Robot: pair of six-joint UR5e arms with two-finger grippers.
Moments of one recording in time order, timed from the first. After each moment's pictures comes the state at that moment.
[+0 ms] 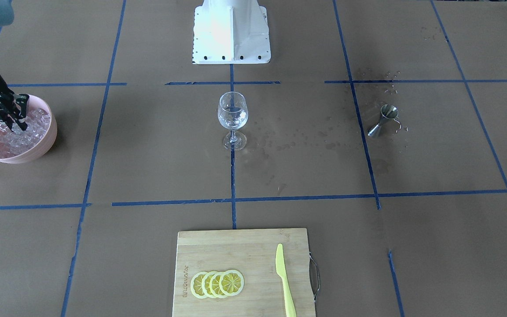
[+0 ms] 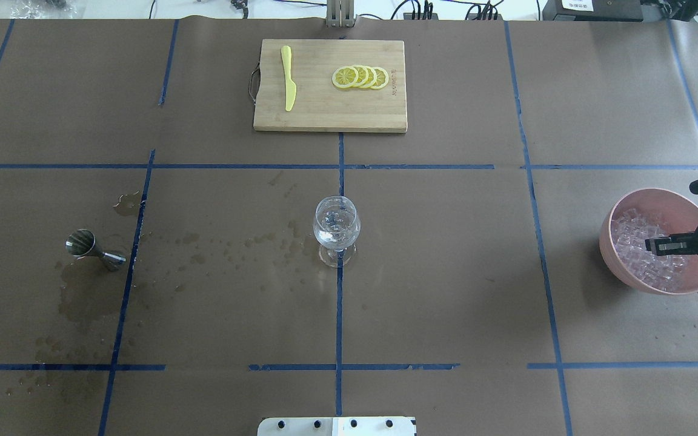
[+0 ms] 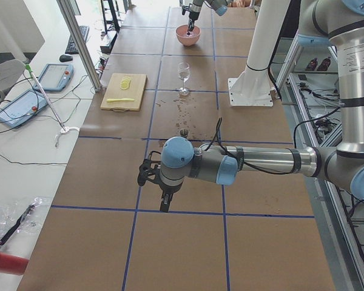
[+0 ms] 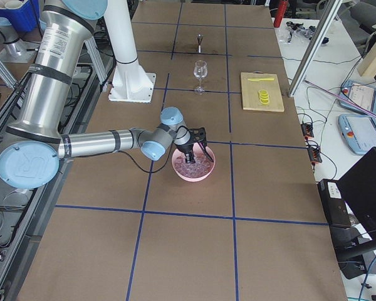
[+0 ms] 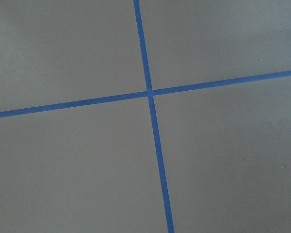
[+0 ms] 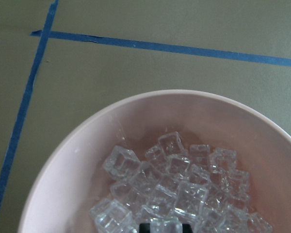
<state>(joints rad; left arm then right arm) -1.60 -1.38 -1.78 -1.76 -2.38 0.02 0.81 -1.89 1.93 -0.81 1.88 0.89</state>
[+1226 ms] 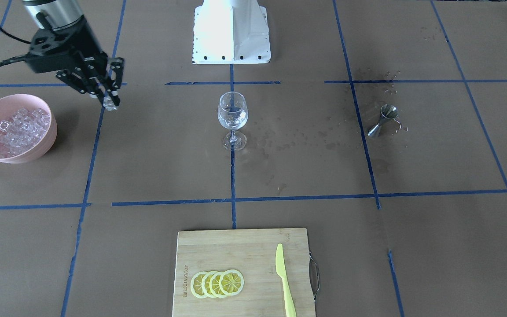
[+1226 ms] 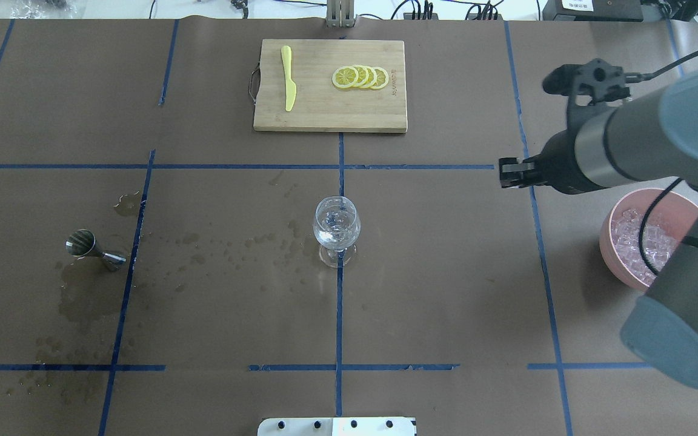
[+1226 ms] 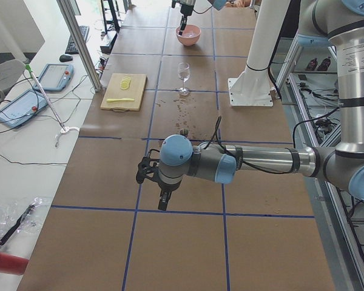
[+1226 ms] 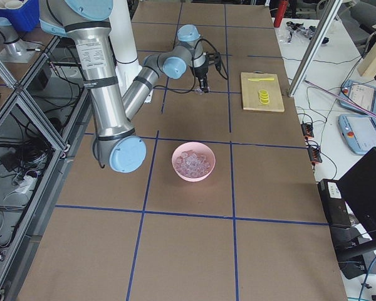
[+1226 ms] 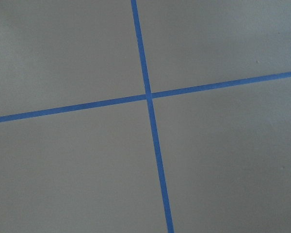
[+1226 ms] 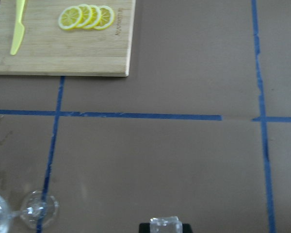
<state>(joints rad) -1.60 -1.39 -1.79 -1.76 -2.38 0.03 0.69 -1.18 2.22 -1.72 1.83 1.11</state>
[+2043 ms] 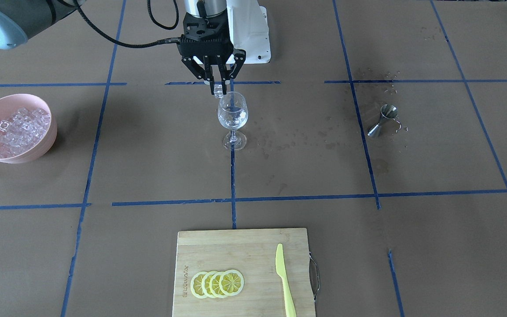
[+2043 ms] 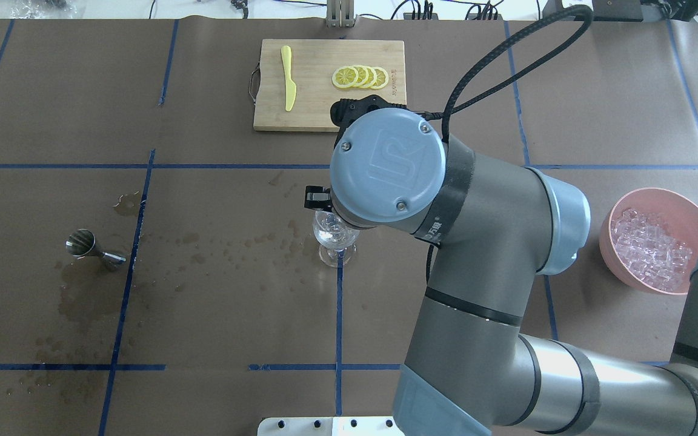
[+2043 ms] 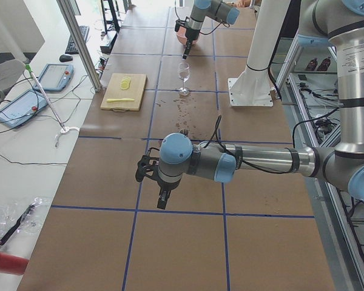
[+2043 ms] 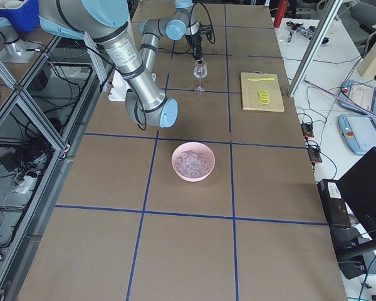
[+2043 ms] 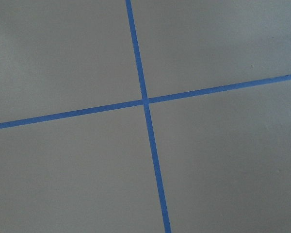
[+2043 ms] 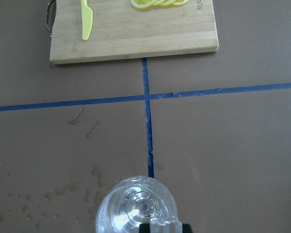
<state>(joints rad) -1.60 -1.39 -1.79 -1.76 -2.38 0.03 0.44 -0.74 1.96 -1.92 1.61 1.35</state>
